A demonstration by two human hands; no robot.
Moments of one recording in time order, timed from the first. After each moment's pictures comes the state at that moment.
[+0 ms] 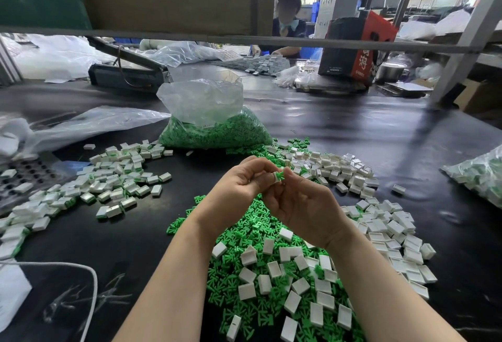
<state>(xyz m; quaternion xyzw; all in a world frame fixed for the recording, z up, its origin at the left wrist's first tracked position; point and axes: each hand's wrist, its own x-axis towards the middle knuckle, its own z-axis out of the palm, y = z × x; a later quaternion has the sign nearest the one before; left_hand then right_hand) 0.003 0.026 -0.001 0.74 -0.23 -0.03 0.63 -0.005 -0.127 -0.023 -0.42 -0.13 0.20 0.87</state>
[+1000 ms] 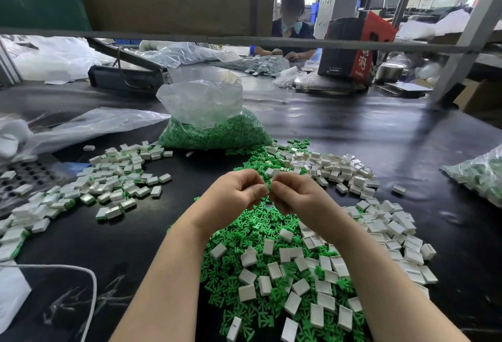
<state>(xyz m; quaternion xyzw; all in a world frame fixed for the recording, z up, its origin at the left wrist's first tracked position) 0.013 0.040 -0.011 0.83 -0.20 -0.06 0.53 0.001 -0.135 -0.021 -0.79 -0.17 0.02 0.58</state>
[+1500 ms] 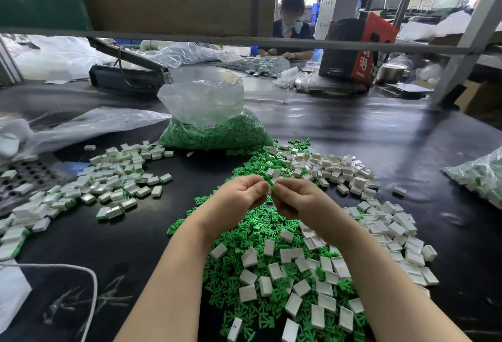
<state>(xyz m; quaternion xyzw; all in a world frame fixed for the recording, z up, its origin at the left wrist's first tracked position) 0.015 0.034 -0.020 0.77 -0.19 -0.12 0.59 0.000 -0.134 -0.022 -0.78 -0.15 0.07 0.60</state>
